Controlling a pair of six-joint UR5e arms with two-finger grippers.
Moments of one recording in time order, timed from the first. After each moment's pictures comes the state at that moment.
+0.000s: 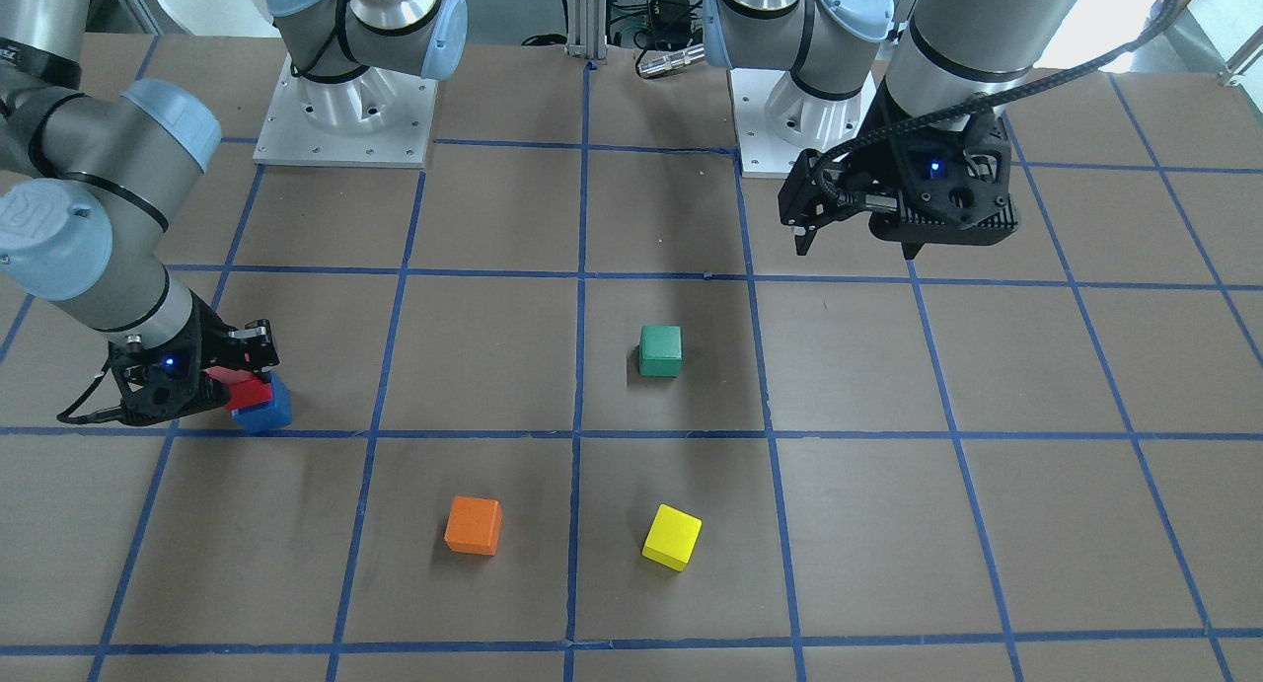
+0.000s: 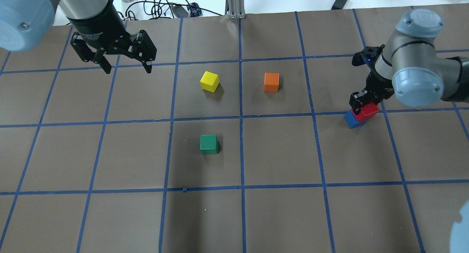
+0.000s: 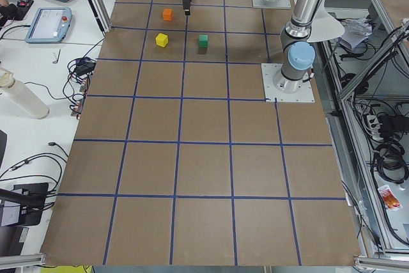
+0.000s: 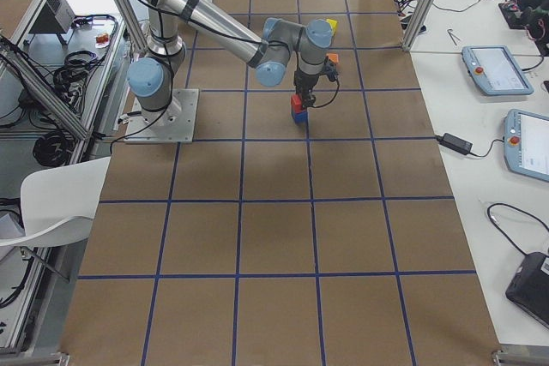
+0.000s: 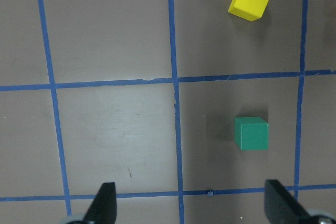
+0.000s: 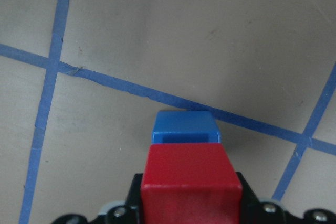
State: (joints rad) left arm -1.59 -1.65 -1.46 -1.63 1.59 0.01; right arm 1.32 -1.32 1.90 -2.07 -1.60 -0.55
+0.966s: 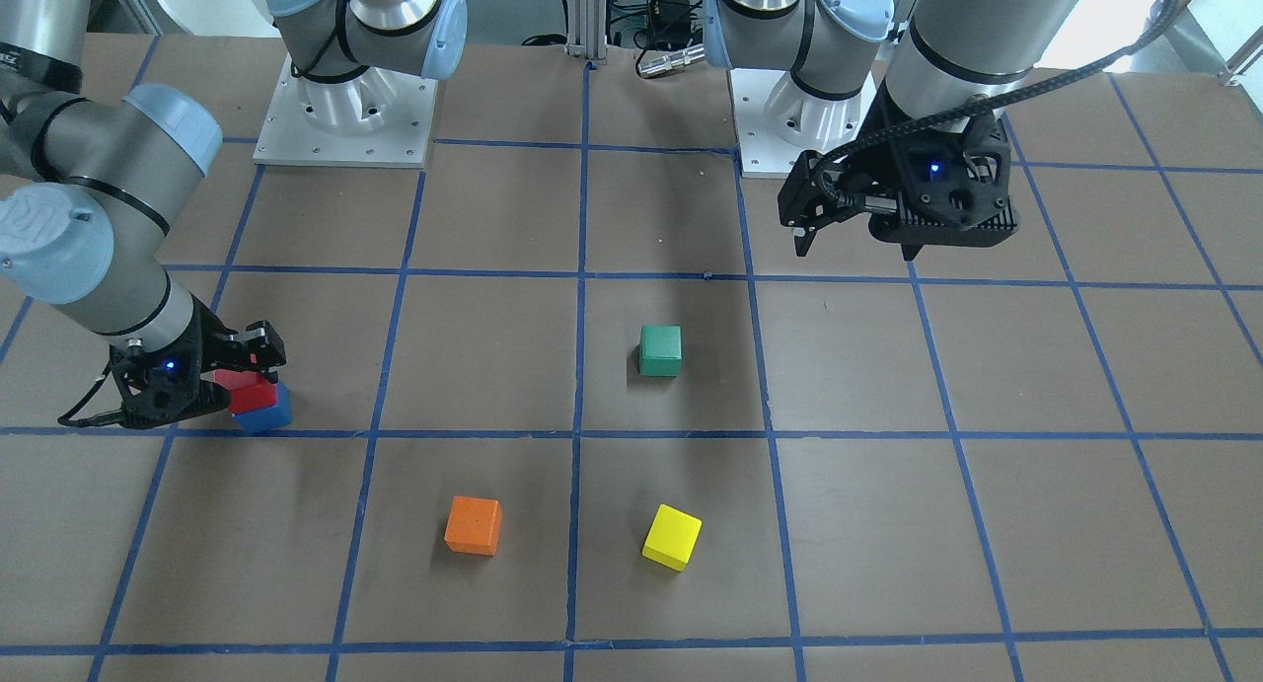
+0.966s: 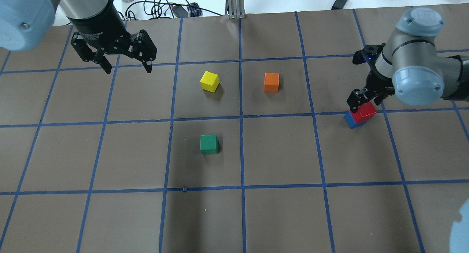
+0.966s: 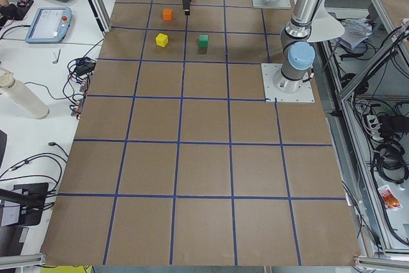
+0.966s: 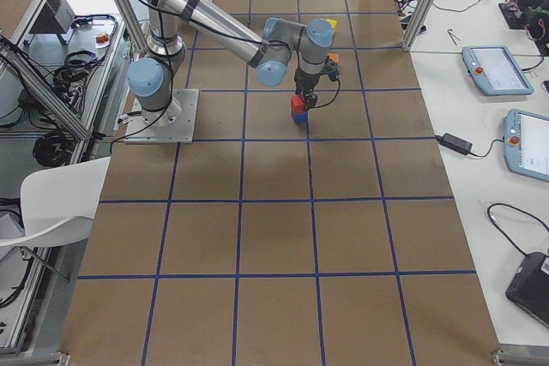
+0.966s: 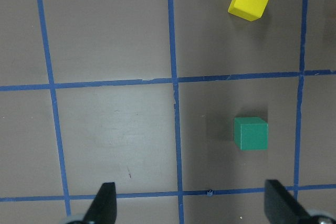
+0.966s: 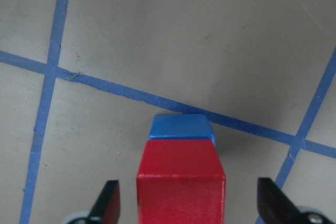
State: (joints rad) left arm -1.59 -1.65 -1.46 -1.63 1.58 0.01; right arm 1.32 -1.32 1.88 -2.06 -1.60 -0.55
